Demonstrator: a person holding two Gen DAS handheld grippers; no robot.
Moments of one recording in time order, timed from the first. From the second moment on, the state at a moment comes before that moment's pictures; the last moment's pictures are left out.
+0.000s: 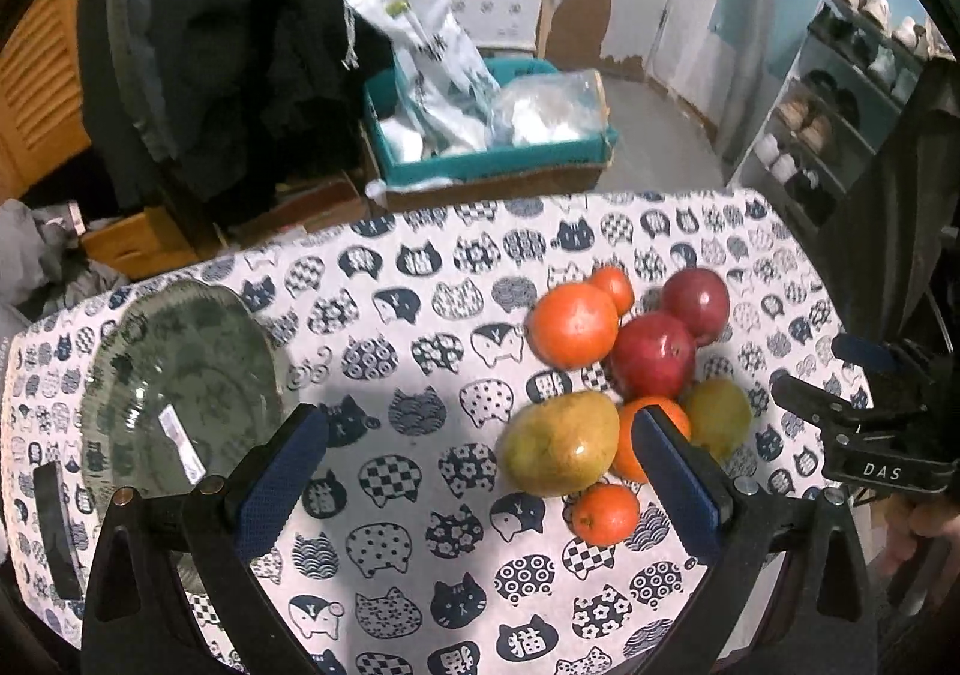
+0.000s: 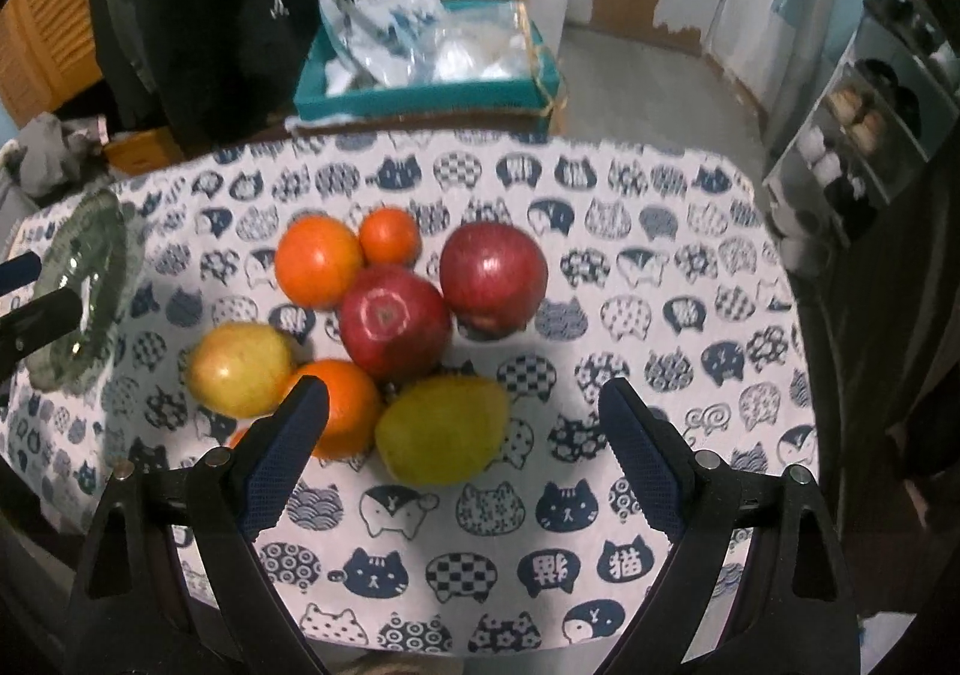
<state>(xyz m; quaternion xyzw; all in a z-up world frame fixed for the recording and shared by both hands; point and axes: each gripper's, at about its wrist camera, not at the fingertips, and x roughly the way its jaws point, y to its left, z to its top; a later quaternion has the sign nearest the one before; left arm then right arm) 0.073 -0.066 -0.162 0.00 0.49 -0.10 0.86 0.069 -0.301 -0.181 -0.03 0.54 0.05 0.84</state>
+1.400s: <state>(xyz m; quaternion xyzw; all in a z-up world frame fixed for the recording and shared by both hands) 0.099 -0.119 -0.267 0.04 0.59 -0.18 0.79 0.092 -0.327 -0.262 0.00 0.61 0.03 0.79</state>
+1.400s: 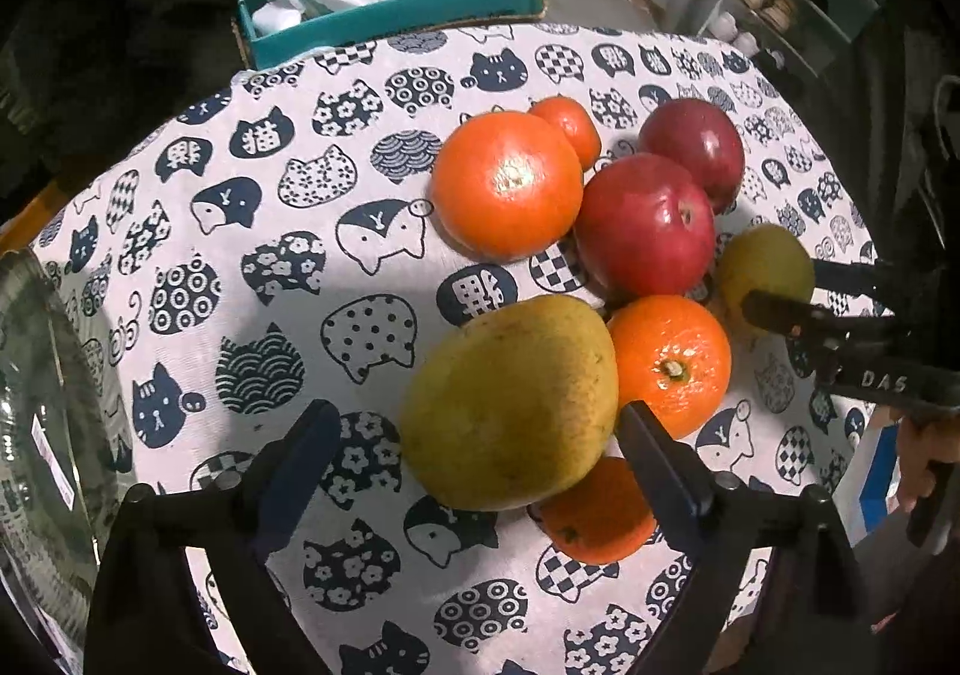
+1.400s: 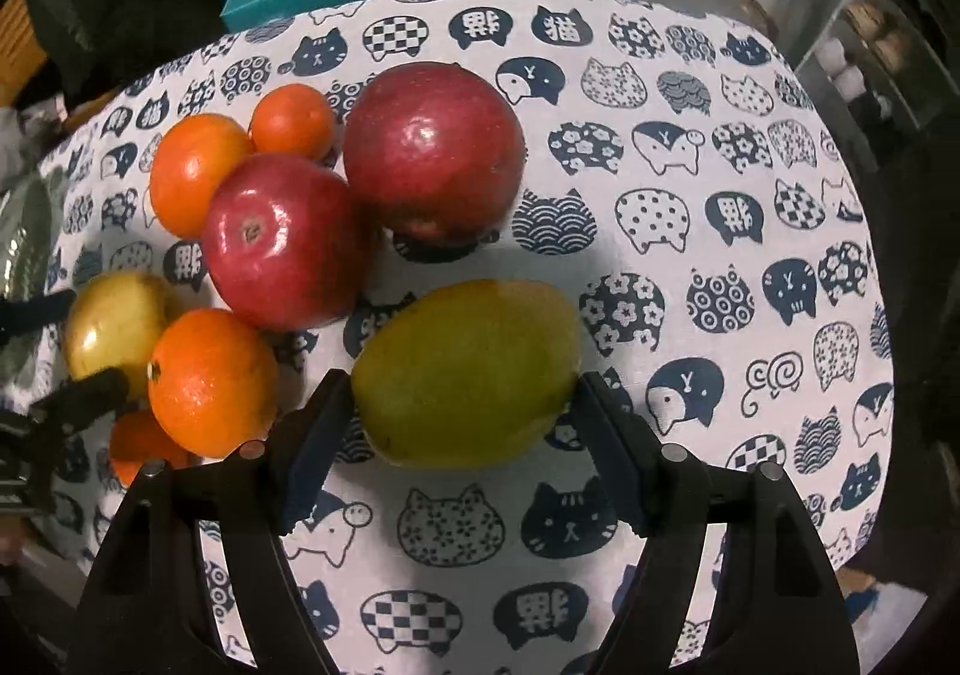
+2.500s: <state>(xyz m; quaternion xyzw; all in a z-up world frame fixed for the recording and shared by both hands) 0.088 -0.121 -0.270 0.06 0.56 -0.19 0.80 0.093 -0.322 -0.267 -0.03 0.59 0.01 0.81</state>
